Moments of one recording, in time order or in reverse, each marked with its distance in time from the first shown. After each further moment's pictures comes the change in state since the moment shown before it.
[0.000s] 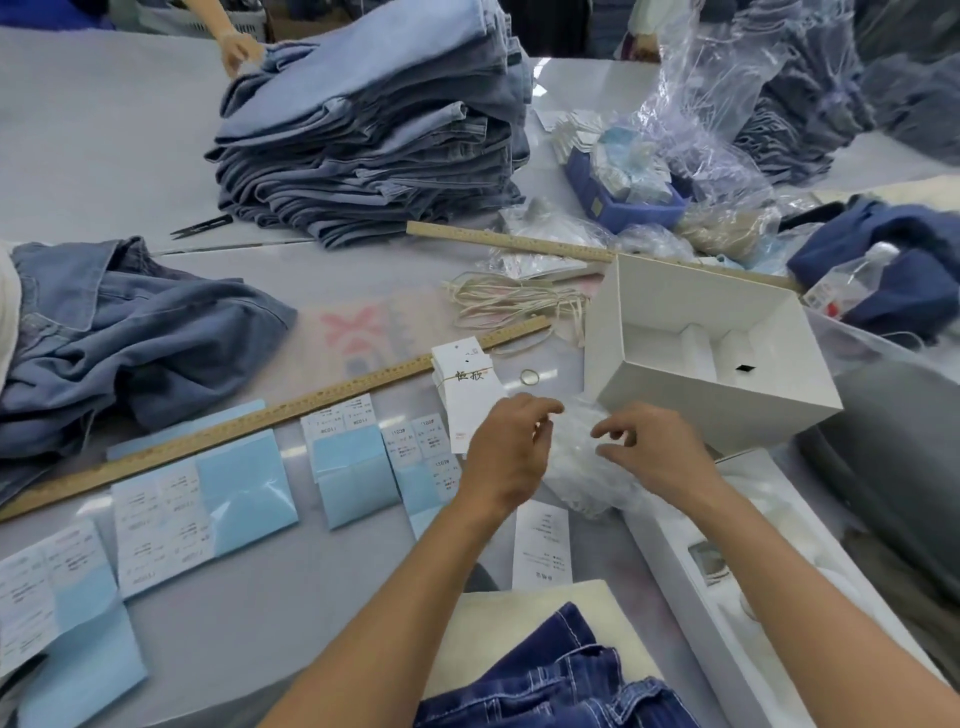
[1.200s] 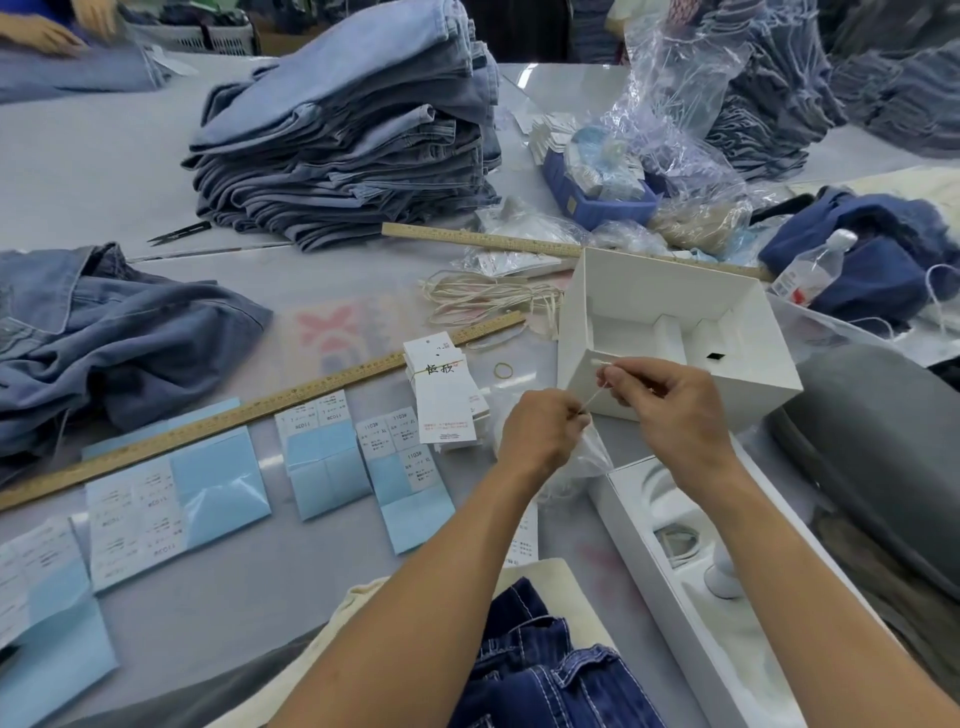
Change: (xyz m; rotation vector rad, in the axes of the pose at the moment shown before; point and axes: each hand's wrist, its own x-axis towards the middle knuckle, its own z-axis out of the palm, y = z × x) left_hand 0.031 0.048 0.056 0.069 -0.174 -0.143; right_hand -0.030 -0.006 -0.046 0.820 0.357 -0.117
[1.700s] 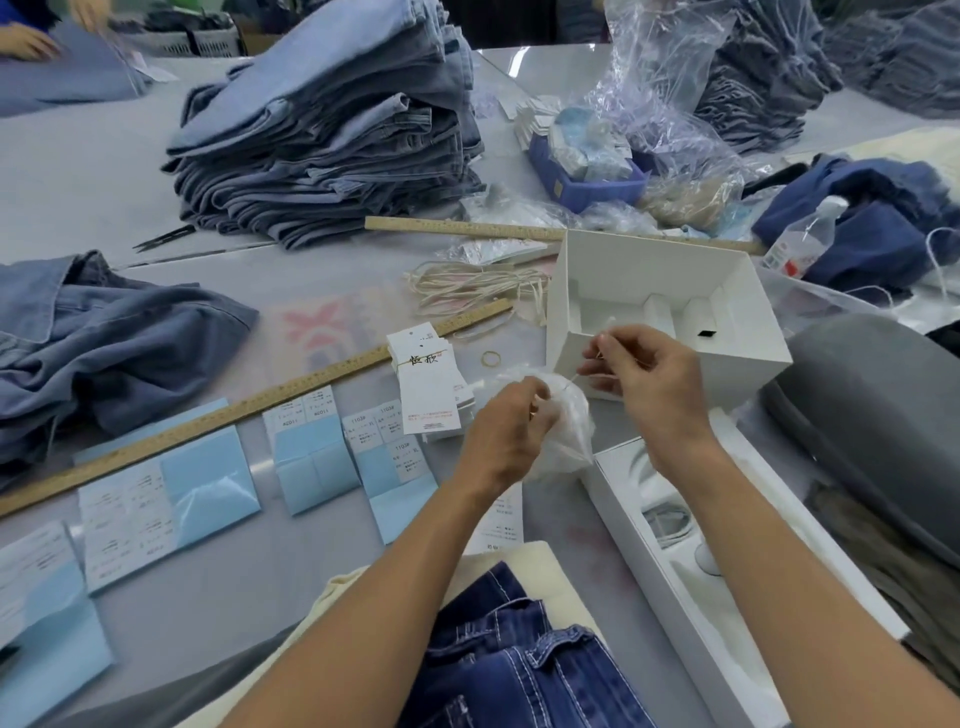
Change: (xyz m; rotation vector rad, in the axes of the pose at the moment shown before) left_hand -0.020 -0.030 0.007 -0.024 0.071 0.119; right_hand 0.003 0.010 -0.002 0.189 0.041 0.145
